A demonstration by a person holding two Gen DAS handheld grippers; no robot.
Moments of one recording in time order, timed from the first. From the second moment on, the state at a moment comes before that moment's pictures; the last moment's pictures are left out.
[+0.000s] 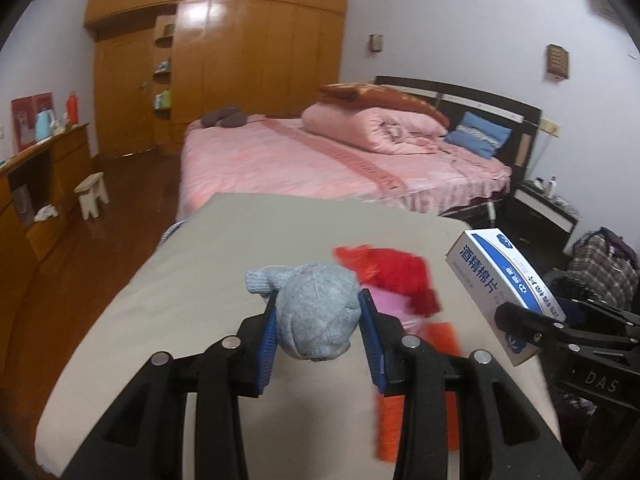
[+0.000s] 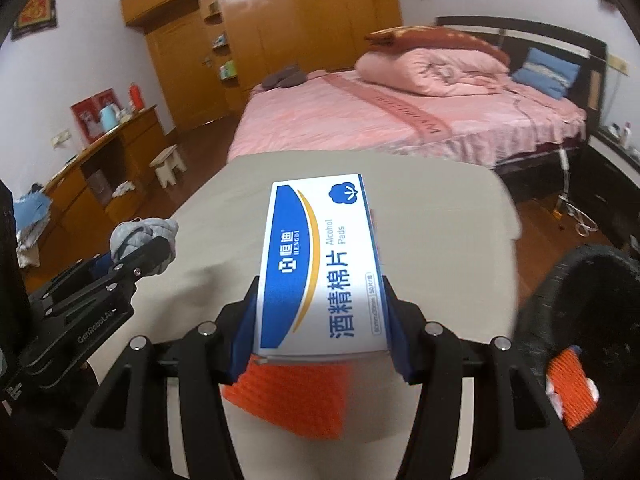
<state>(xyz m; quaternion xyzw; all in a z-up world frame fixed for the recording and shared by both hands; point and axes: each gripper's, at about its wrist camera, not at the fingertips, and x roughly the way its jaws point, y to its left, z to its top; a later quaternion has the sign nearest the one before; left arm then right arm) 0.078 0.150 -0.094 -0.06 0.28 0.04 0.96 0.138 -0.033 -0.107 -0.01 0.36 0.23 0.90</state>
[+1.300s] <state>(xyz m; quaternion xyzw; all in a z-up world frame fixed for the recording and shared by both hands) 0.112 -0.119 -0.057 0.01 0.25 -0.19 0.95 0.086 -0.303 -0.105 0.06 0.32 -0.03 0.94</state>
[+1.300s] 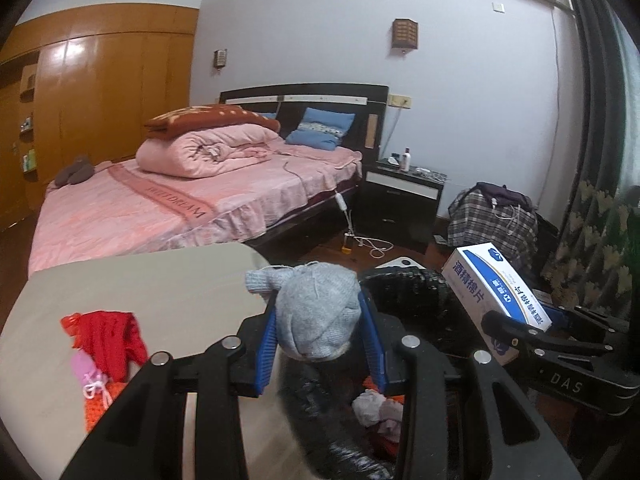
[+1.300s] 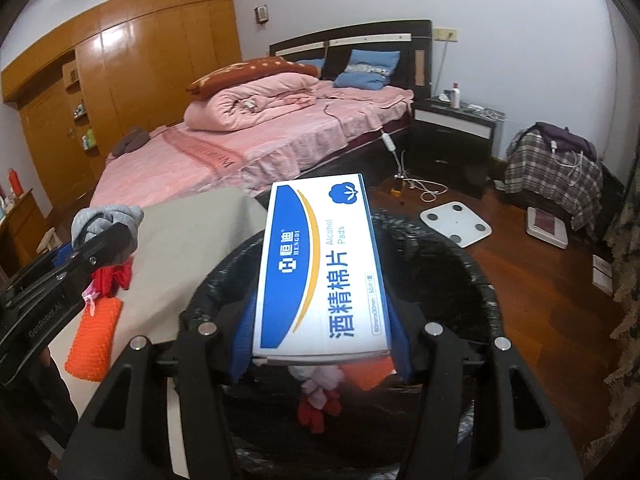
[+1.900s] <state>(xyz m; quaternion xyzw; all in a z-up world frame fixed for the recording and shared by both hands) 0.129 -0.172 -0.068 0.02 0.26 -0.24 0.94 0.094 -0.345 -0.116 0.06 0.33 -0.07 0.94</state>
